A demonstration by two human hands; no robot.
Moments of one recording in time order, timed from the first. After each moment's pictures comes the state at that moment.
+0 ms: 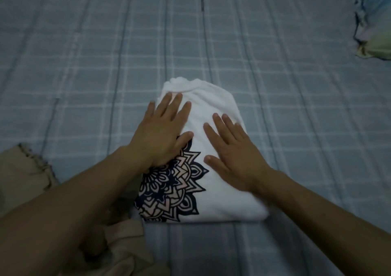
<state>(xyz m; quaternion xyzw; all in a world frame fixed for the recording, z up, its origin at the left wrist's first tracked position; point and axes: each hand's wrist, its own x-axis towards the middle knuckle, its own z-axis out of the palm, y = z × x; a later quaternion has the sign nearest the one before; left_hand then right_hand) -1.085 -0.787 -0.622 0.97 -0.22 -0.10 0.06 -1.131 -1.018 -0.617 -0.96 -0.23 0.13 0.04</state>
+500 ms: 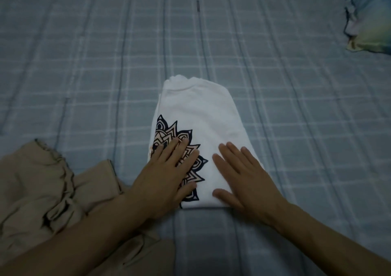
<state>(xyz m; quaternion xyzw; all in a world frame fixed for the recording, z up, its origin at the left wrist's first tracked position) -1.195 -0.785 -0.617 0.94 -0.30 -0.13 0.07 -1.216 -1.034 -0.606 -0.96 -0.25 0.11 0.04</state>
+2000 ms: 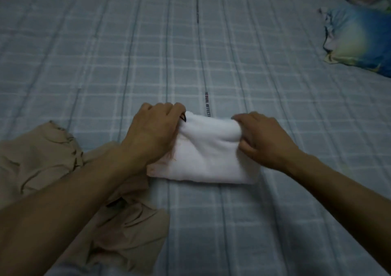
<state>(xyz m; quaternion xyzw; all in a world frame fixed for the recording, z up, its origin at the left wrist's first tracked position) -1.169 -0.787 -0.543 0.97 -0.22 0.07 0.11 -1.183 -1.061 -0.515 -0.98 -0.15 0.09 0.09</state>
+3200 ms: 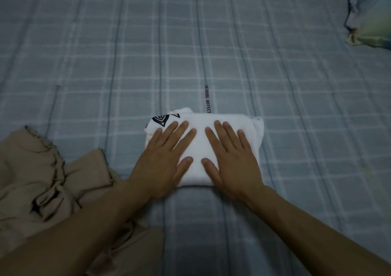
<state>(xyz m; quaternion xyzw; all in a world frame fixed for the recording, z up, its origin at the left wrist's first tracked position) -1.189 -0.803 -0.625 0.95 -0.25 -0.10 0.14 -1.202 -1.022 -0.619 -0.98 -0.16 0.07 0.07</state>
